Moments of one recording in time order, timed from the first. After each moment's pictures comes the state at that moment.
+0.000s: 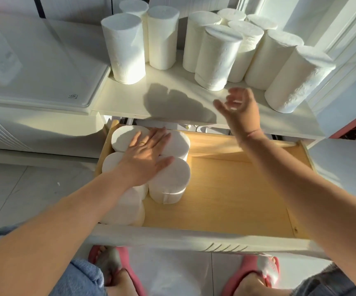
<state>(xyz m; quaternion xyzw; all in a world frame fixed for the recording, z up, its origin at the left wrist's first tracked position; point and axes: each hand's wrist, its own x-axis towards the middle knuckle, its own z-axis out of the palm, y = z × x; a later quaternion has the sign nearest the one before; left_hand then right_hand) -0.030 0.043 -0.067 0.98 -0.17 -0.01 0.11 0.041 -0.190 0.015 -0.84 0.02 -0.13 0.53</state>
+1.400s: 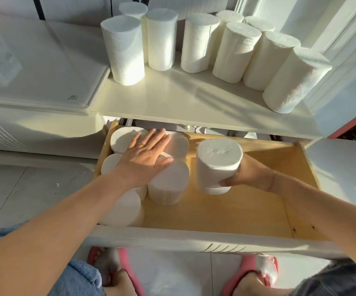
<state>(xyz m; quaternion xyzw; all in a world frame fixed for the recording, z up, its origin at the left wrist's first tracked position) -0.035 0.042 -0.065 0.98 -0.17 -0.01 0.10 -0.015 -0.265 -0.055 -0.81 -0.16 0.25 0.50</state>
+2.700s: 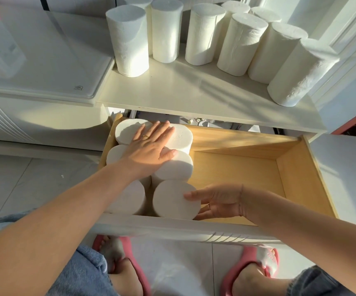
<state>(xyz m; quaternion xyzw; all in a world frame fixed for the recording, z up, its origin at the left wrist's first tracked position) -0.039 0.038 -0.058 0.98 -0.16 -0.02 0.08 -0.088 -0.180 -0.050 -0.56 0.18 0.56 0.58</state>
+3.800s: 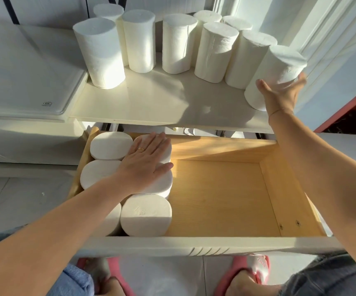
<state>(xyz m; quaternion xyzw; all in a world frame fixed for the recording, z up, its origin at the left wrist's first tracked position) -0.029 0.004 -0.066 0.98 -0.20 0.00 0.08 0.110 -0.327 0.018 -0.77 0.18 -0.25 0.56</state>
